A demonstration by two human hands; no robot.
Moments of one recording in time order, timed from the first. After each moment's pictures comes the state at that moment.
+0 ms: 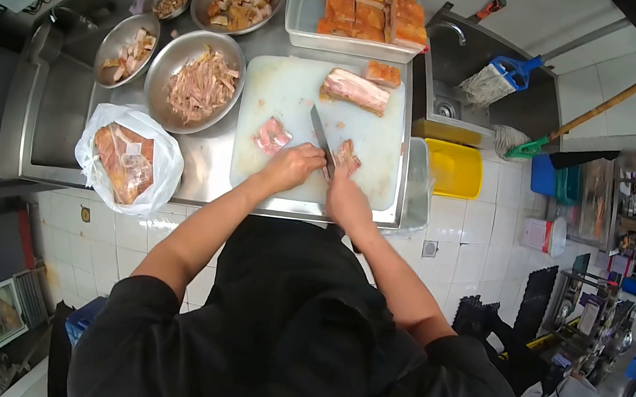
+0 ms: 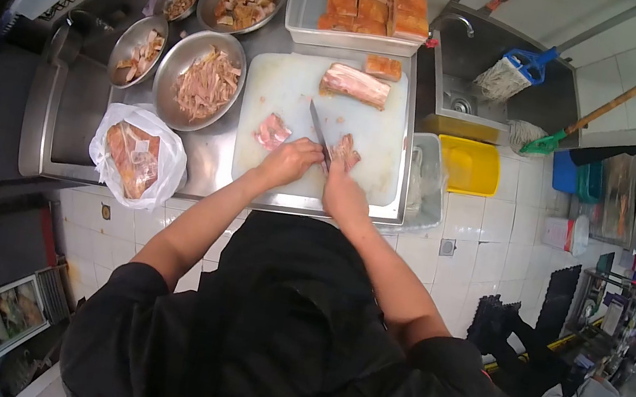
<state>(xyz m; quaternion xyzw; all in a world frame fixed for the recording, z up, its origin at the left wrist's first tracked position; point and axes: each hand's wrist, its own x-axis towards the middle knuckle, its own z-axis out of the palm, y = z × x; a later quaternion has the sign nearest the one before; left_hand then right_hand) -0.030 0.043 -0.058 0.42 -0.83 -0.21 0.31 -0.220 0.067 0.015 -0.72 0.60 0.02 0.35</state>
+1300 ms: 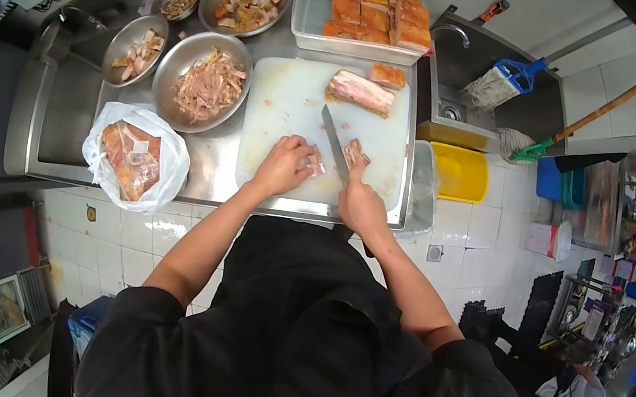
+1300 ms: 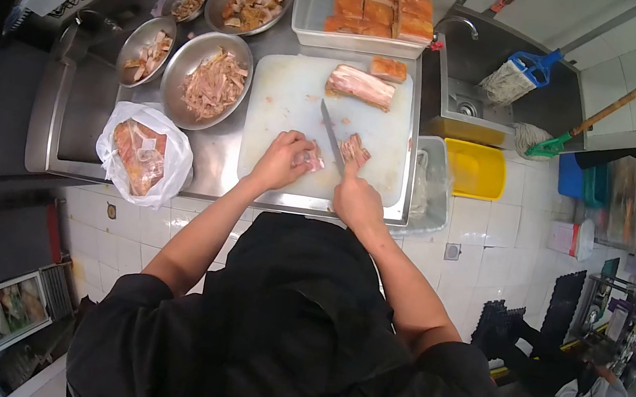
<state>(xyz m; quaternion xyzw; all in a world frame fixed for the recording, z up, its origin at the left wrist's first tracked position) -0.017 0.063 -0.027 0.57 -0.73 -0.26 0.27 -0.240 0.069 0.032 -0.76 0.57 -0.04 0.32</state>
